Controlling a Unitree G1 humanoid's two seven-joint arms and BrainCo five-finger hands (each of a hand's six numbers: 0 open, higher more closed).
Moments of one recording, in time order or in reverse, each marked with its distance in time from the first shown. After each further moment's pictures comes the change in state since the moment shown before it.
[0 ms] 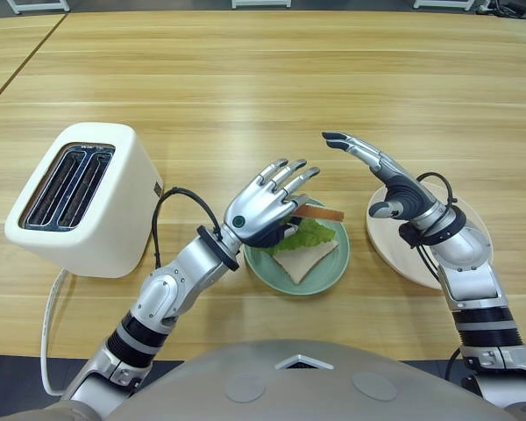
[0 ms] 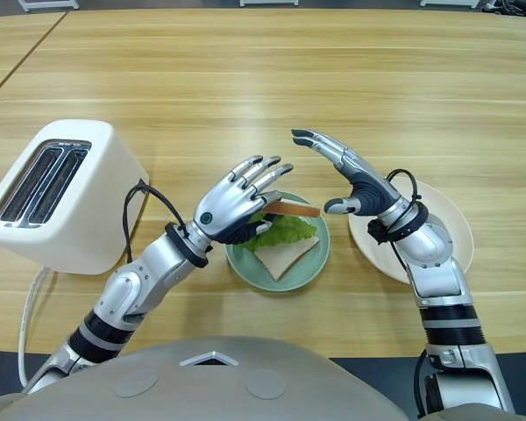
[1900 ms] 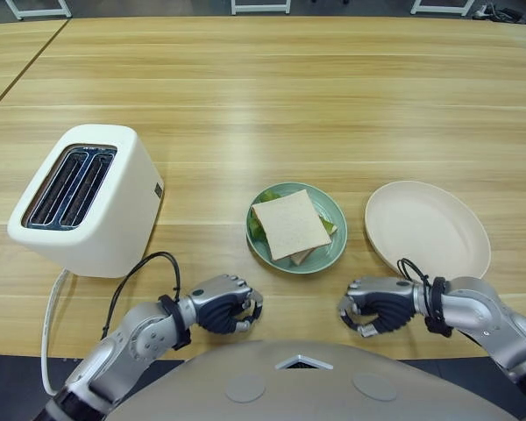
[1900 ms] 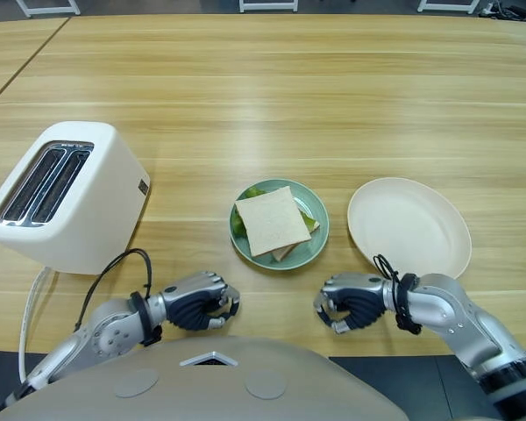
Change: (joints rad) left arm 0.326 0.263 0.043 -0.009 -0.615 -0.018 -0.483; right arm 0.281 -0.330 0.207 -0.036 -0.305 0.061 0.319
